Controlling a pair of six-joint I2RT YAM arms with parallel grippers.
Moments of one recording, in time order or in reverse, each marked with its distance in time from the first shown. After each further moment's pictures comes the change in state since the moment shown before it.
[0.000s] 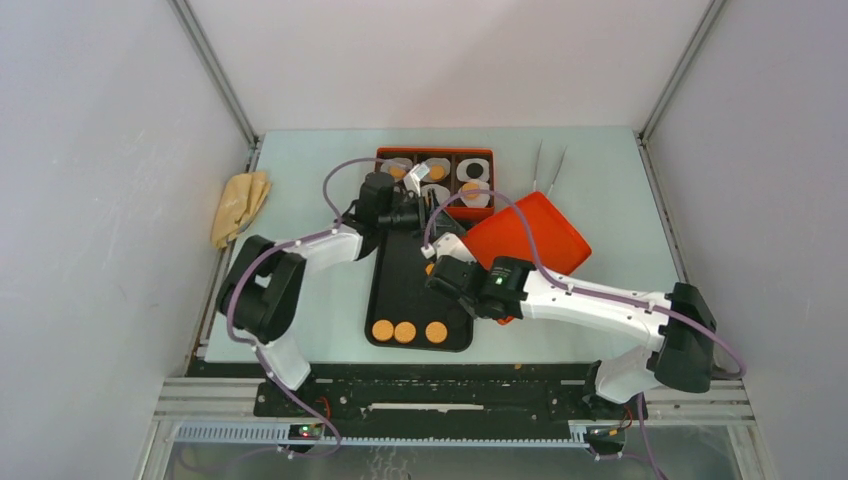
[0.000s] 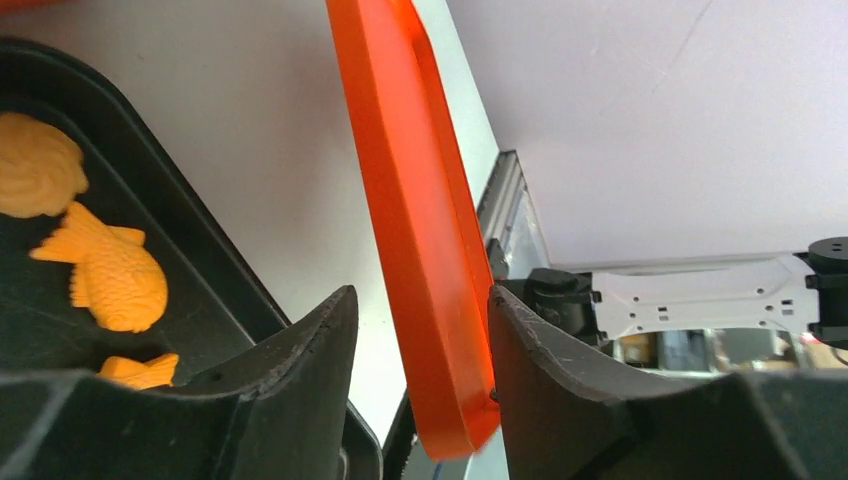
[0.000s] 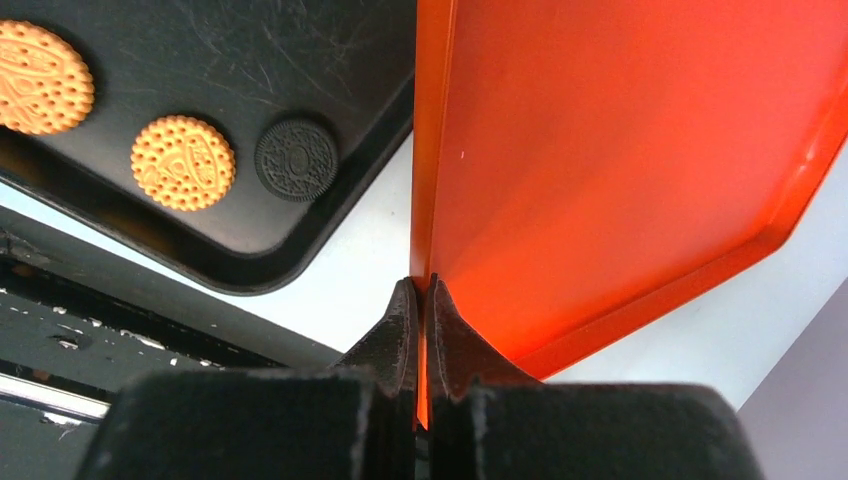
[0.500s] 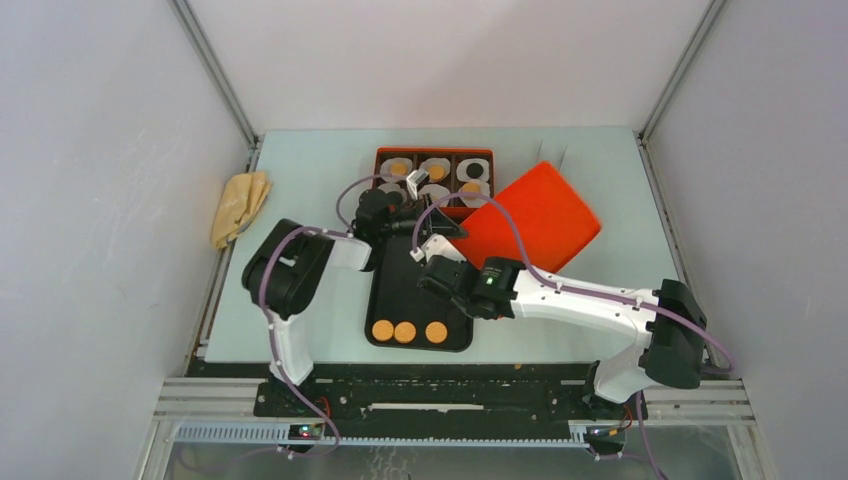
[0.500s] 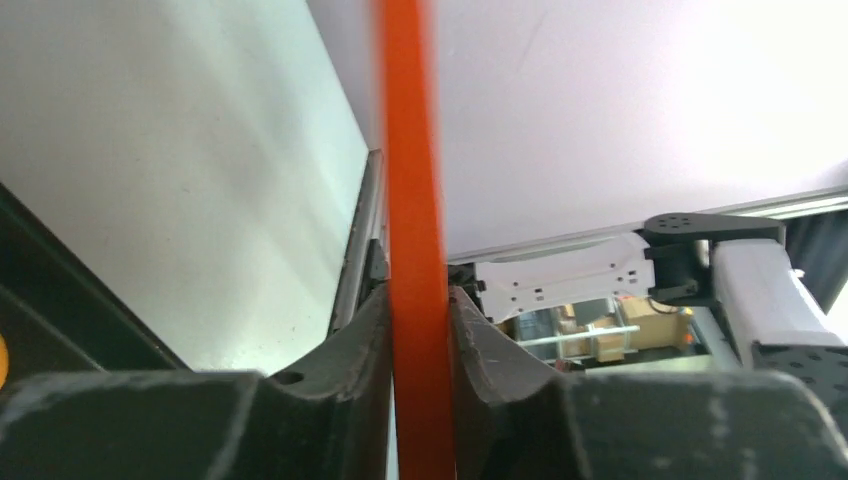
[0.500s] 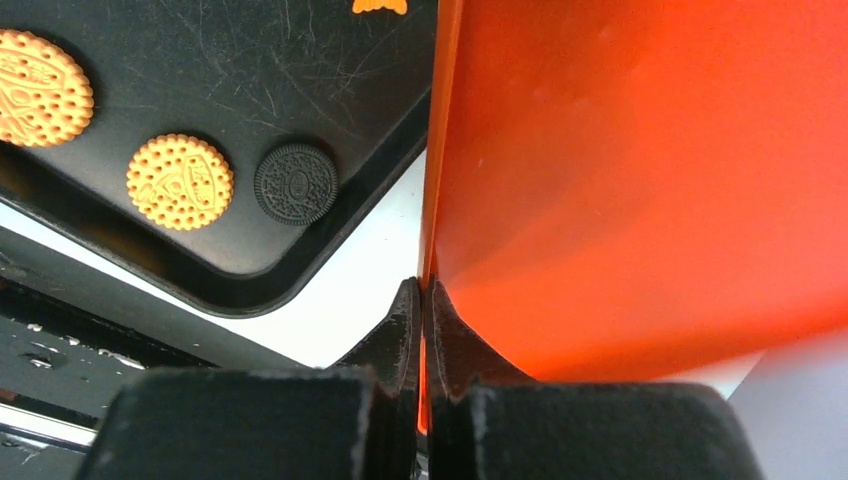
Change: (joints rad) left arm 0.007 0.188 -0.101 0.624 0.184 -0.439; right arm 0.017 0.060 0.034 0.053 0.025 -0.101
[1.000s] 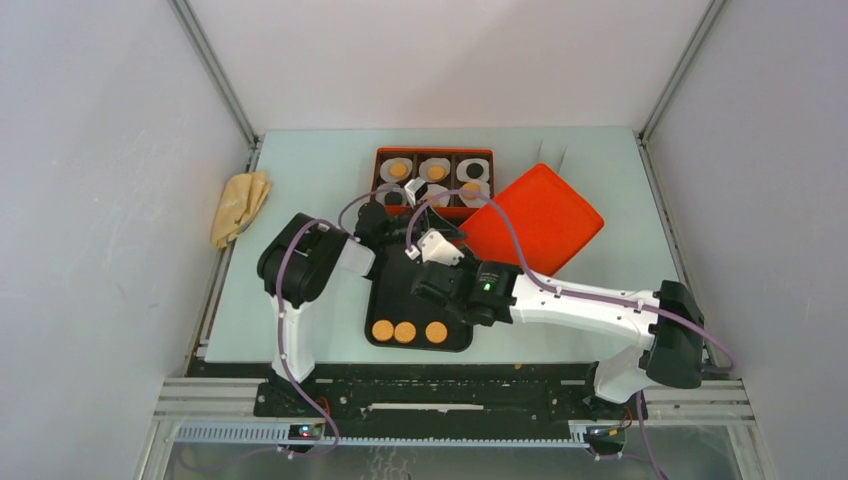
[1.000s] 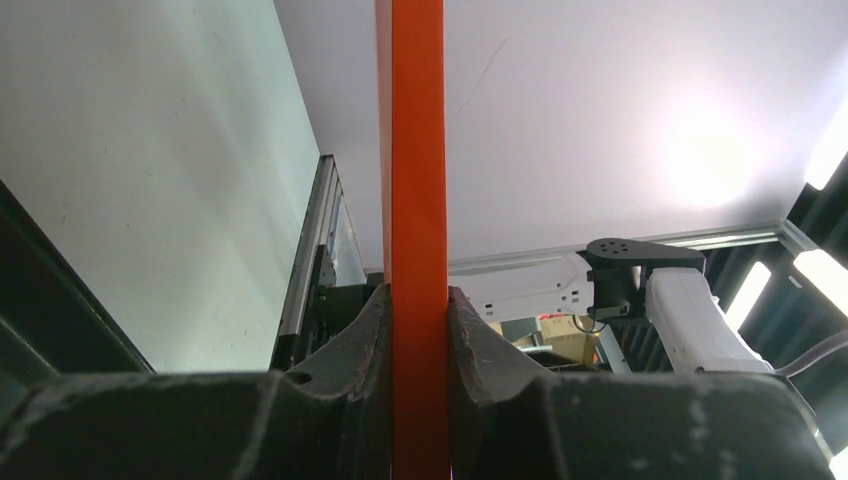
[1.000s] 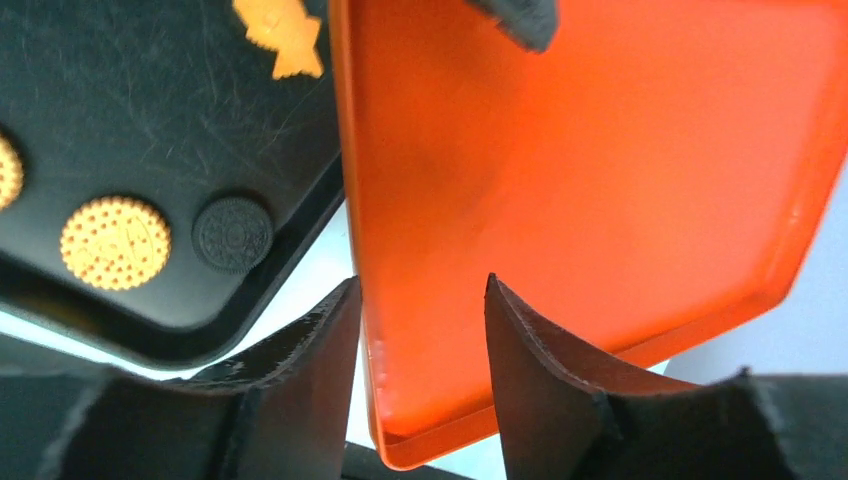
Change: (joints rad) left arm 0.007 0.160 -0.042 0.399 -0.019 -0.364; right arm 0.037 0.006 0.032 -0.009 0.167 -0.010
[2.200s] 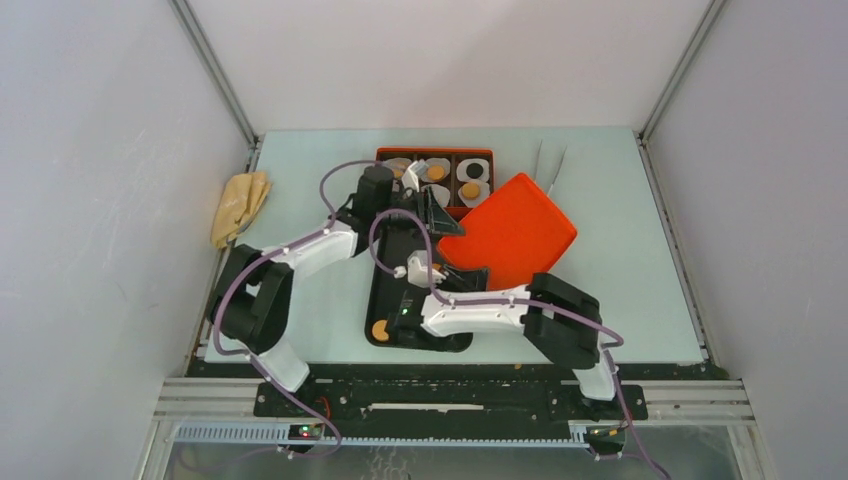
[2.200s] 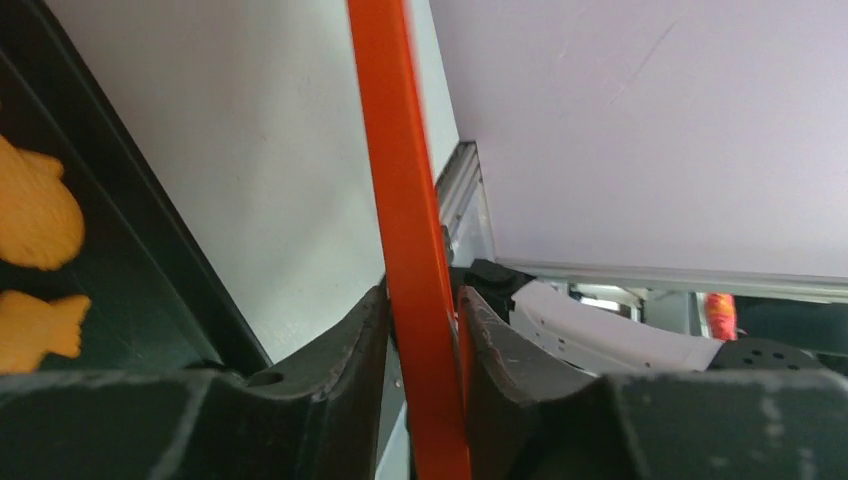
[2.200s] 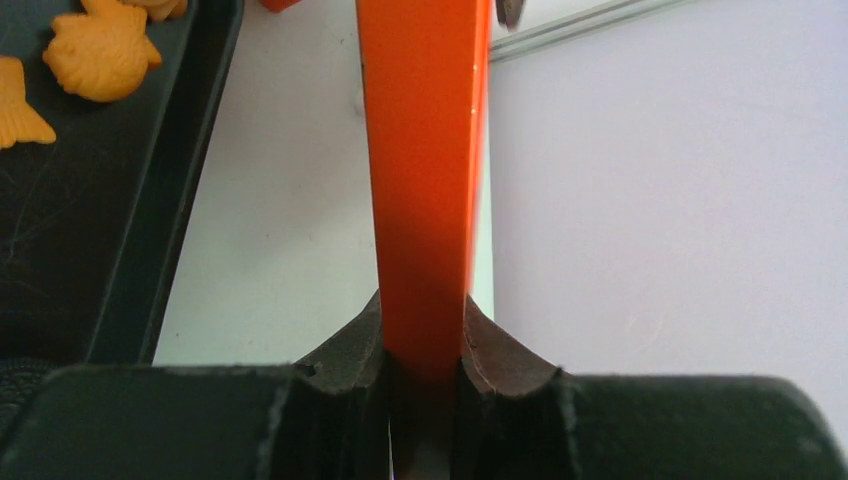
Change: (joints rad) left arm -0.020 -0.381 0.149 -1.113 -0.126 0.633; right arm 0.092 0.514 0.167 -0.601 0.659 0.719
